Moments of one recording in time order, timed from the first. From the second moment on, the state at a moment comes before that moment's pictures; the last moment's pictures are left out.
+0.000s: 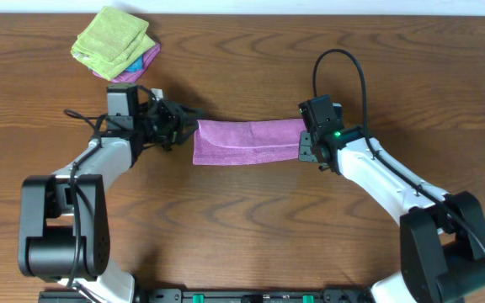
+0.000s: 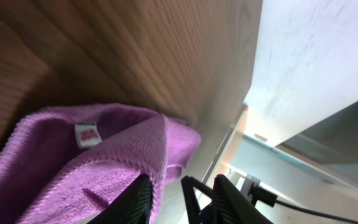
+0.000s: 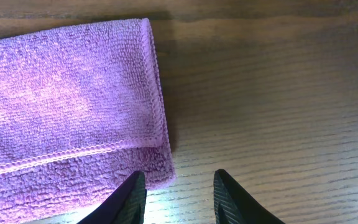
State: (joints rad) left arm 0.01 1.78 0.89 0.08 0.89 -1.15; right arm 0.38 1.70 1.01 -0.54 0.23 0.47
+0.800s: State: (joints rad) left arm -0.16 1.78 0.89 0.09 0.84 -1.13; right arm 0.38 1.70 1.01 -0.46 0.21 0.51
